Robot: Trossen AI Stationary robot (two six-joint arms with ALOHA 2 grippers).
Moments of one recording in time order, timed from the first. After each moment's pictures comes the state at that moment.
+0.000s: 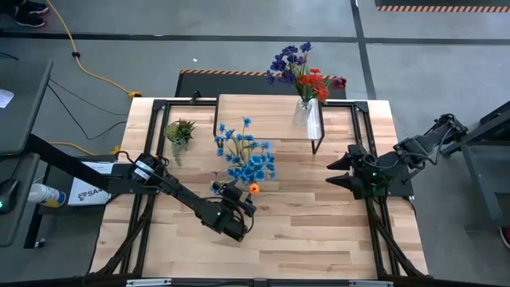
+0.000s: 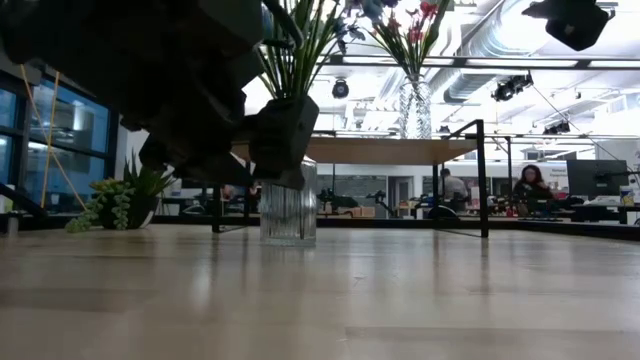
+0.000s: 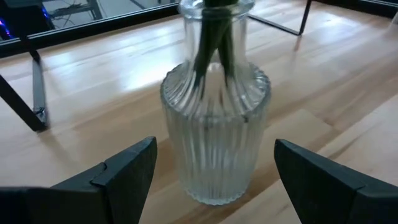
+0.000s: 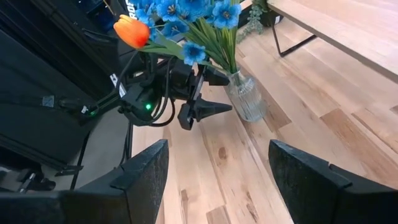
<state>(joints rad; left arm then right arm) -0.50 2.04 1.18 -0.51 -1.19 -1.37 0.53 0.62 0.75 -0.57 0.46 0.79</state>
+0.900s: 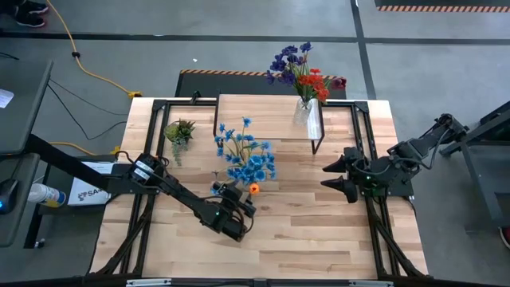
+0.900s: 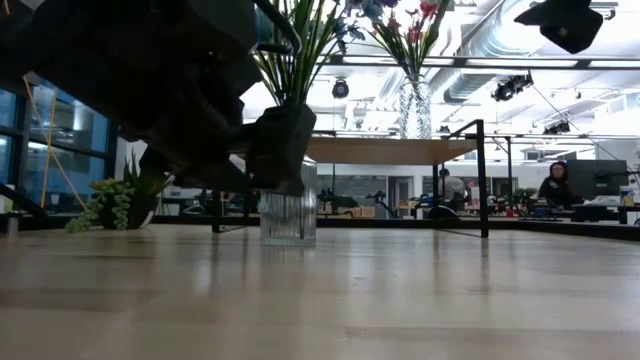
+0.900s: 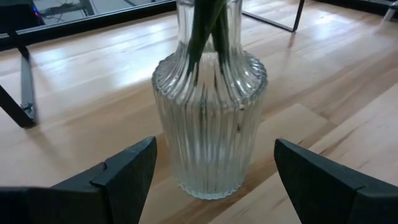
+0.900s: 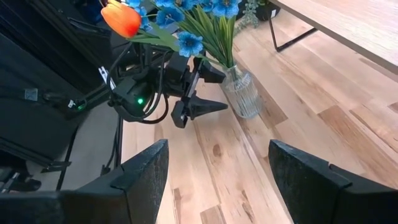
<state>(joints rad) -0.50 2.04 1.14 -0.41 -1.19 -1.31 0.53 0.69 0.75 -0.54 0.47 0.79</state>
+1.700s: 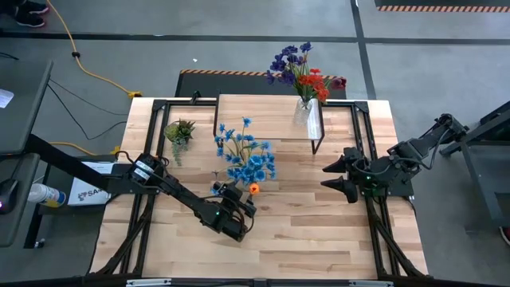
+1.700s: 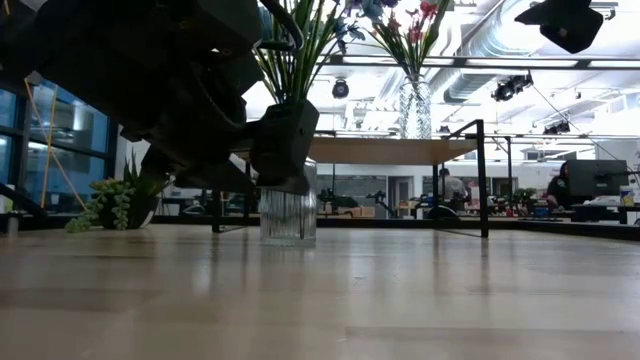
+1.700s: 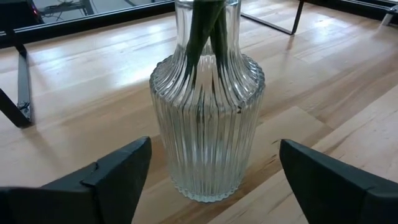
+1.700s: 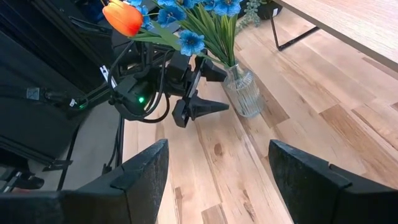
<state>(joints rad) -0.50 2.04 1.14 -0.39 -1.19 -1.31 0.53 0.69 0.75 -0.54 0.46 0.78</state>
